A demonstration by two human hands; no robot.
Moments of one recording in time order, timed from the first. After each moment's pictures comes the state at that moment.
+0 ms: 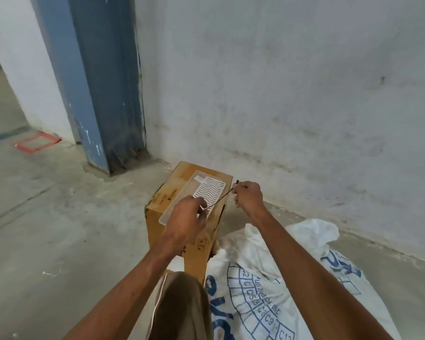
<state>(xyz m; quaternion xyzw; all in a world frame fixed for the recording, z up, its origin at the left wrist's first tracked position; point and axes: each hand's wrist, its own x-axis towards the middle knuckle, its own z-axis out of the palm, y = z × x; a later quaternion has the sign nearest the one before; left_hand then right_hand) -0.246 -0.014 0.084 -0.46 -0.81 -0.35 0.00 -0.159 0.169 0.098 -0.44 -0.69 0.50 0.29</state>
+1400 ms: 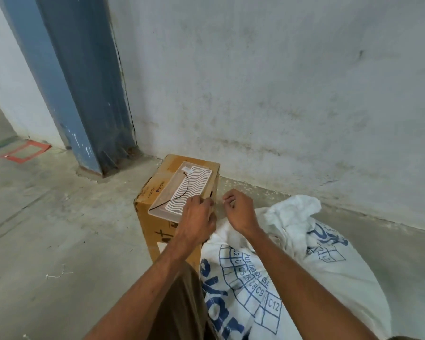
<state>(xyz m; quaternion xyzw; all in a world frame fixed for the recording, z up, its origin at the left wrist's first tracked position) -0.185 0.007 0.057 -0.50 -0.82 -0.26 0.02 -0.093 0.137 0.044 -0.36 -0.83 0.31 0.29</state>
